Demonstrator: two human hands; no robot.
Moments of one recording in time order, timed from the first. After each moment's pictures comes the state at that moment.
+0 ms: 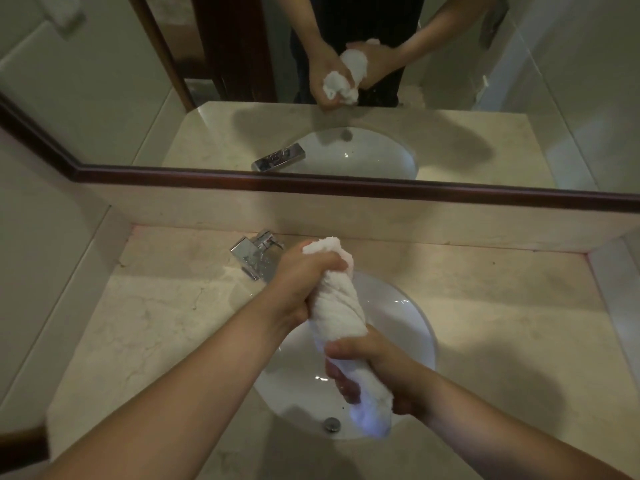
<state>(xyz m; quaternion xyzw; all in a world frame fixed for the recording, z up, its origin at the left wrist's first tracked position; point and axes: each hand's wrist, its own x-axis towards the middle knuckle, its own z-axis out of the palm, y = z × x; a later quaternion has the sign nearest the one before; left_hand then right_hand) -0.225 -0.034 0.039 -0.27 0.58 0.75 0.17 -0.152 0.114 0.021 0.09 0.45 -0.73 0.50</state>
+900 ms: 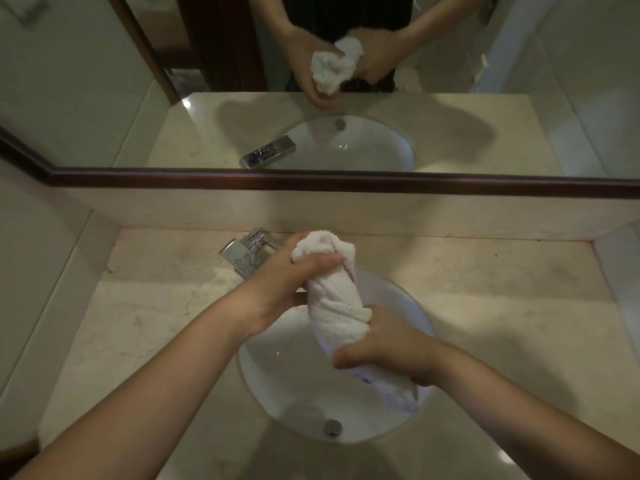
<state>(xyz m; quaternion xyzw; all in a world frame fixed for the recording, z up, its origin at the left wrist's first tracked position) -0.234 -0.059 0.045 -0.12 0.62 0.72 0.28 -0.192 0.135 0.033 -0.05 0.71 -0.55 0.44</state>
